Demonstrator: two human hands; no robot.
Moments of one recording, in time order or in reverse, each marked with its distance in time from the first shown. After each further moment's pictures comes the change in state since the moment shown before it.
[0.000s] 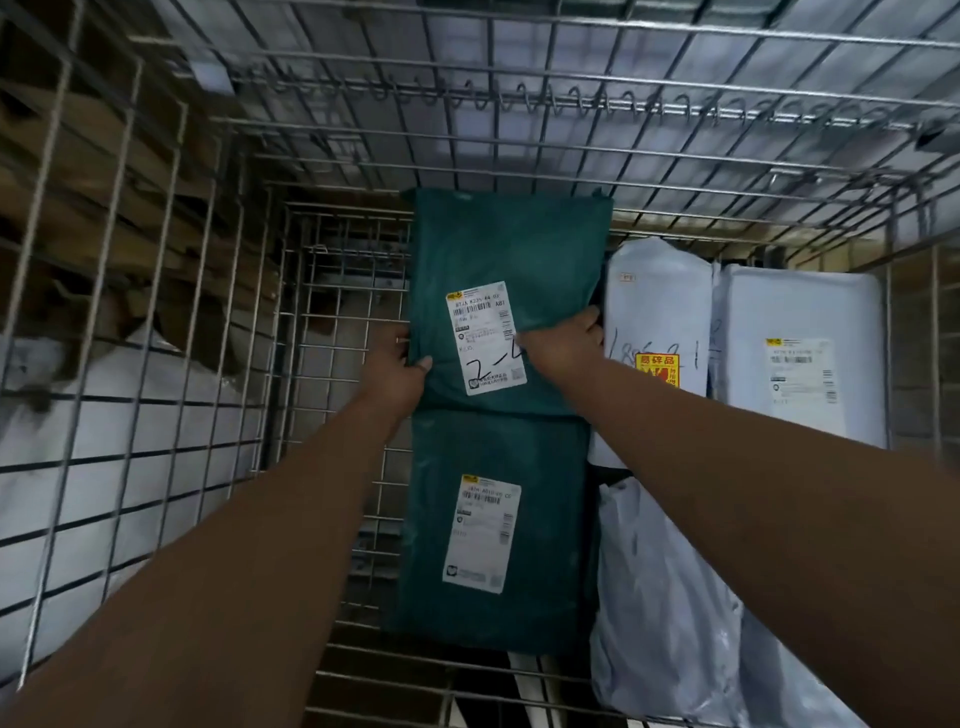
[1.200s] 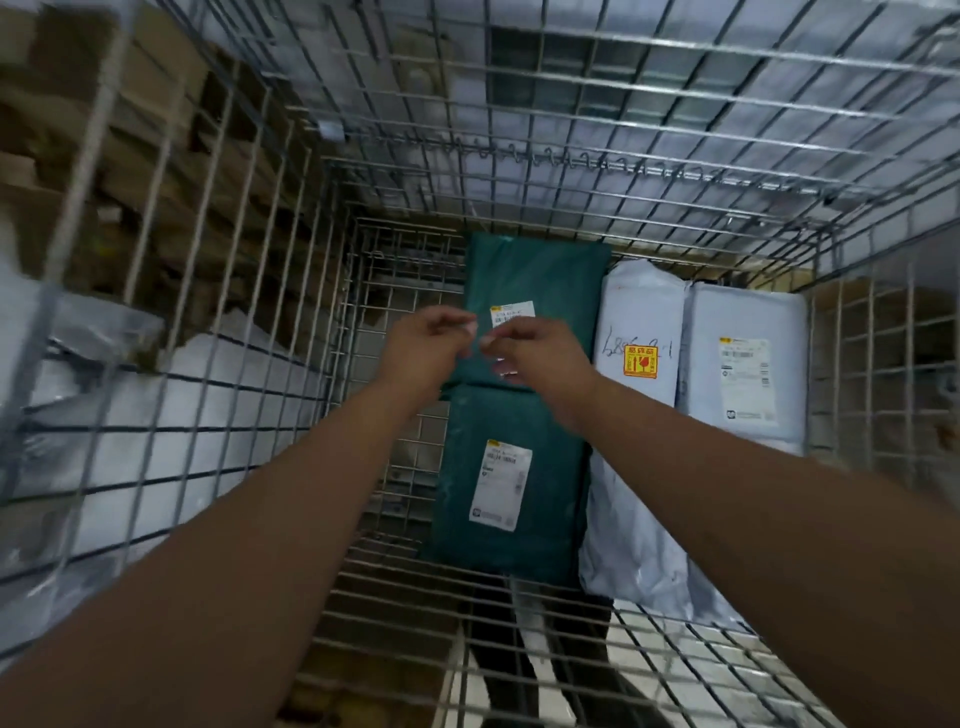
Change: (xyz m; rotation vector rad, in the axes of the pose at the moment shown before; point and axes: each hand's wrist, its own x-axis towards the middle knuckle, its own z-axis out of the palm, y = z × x) left_hand -0.168 0.120 -0.072 -0.035 -0.064 0.098; right_hand -0.204 -0.036 -0.034 0.201 -0.292 -0.292
